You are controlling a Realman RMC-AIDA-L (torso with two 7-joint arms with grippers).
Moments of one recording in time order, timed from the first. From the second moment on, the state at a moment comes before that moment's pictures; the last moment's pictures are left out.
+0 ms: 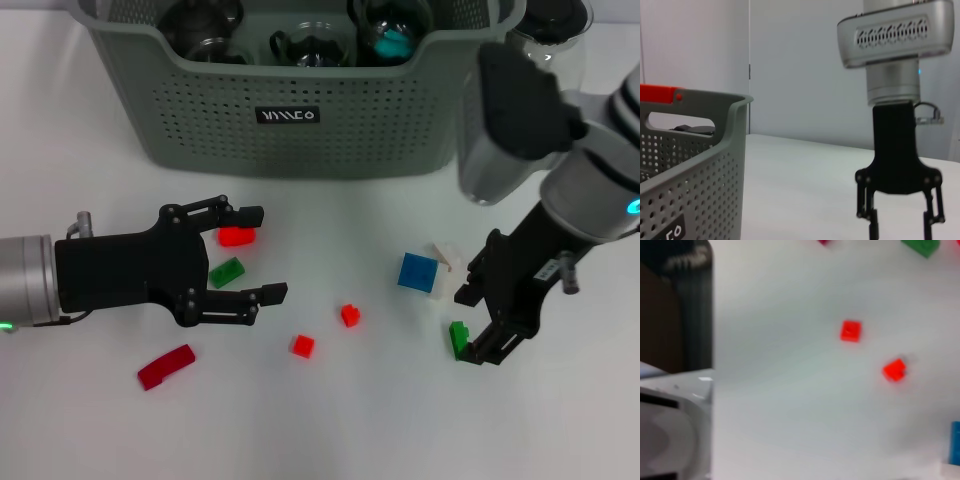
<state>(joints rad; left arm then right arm) -0.37 -2.16 0.66 0.75 2.03 1.73 -1.07 0.78 2.10 -1.48 -1.14 -2.49 -1.77 2.11</state>
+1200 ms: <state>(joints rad) -0.37 -2.16 0.65 0.75 2.02 1.72 -1.07 0.81 2.11 -1.75 -1.03 -2.52 -1.53 2.15</state>
